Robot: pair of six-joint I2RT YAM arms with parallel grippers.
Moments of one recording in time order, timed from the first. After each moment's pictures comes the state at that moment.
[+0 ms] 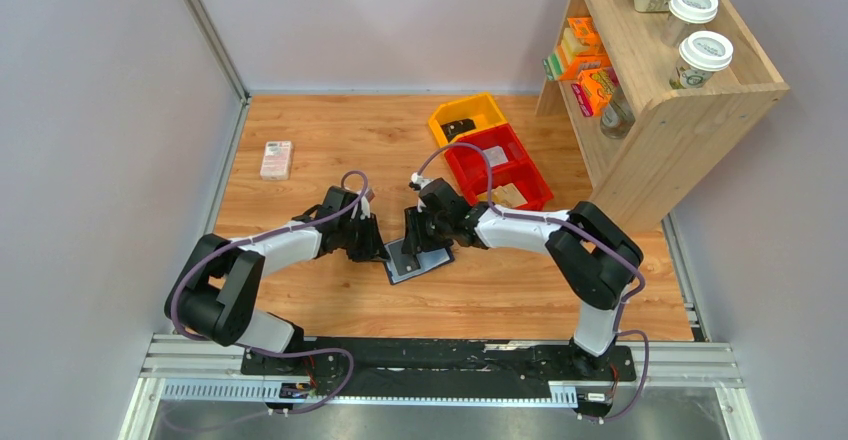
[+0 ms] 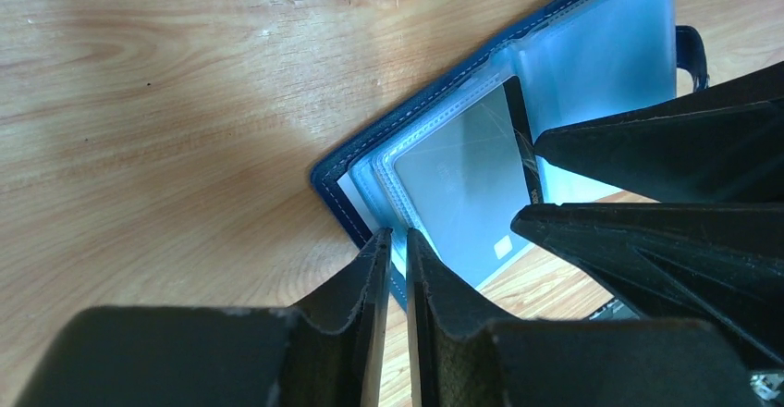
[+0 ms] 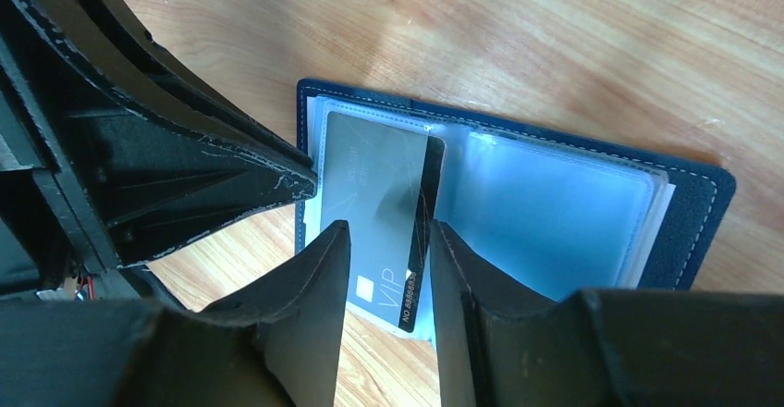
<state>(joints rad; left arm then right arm) -0.42 1.45 0.60 -0.16 0.38 -0.55 0.86 1.82 1.07 -0.08 -0.20 0.60</state>
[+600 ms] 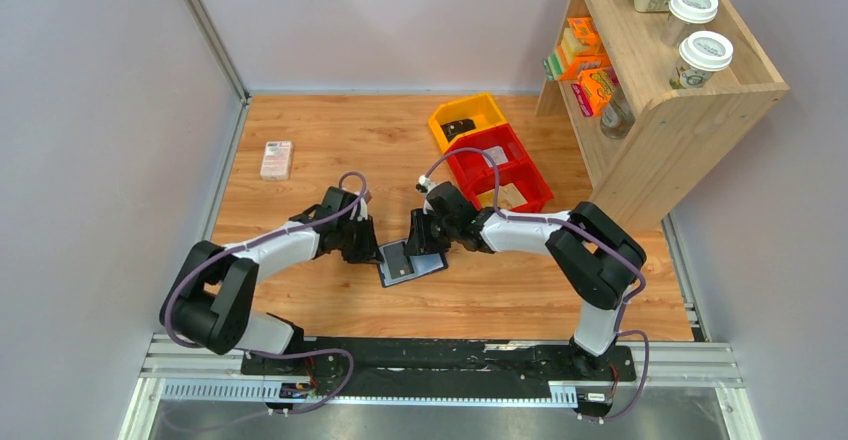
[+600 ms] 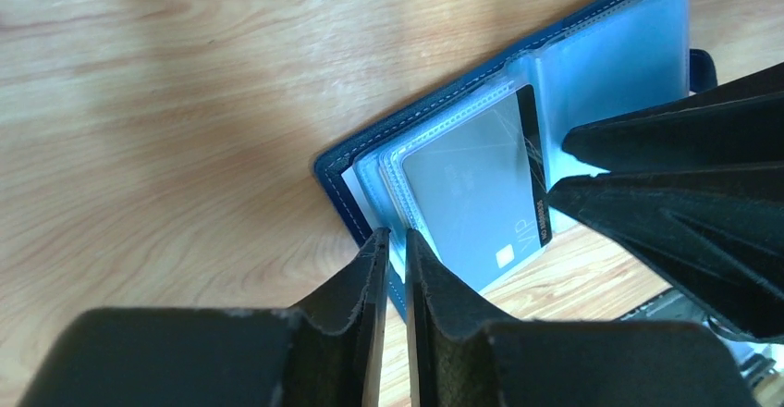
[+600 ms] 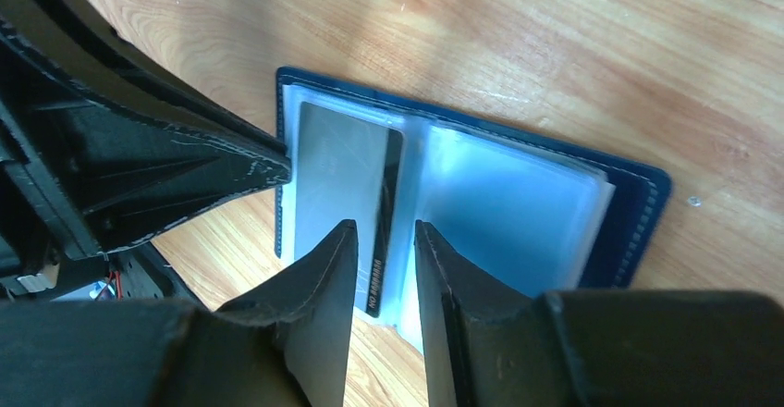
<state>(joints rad) -0.42 1.41 0.61 -0.24 0.32 -0.52 0.83 1.81 0.99 0.04 -0.27 0.65</state>
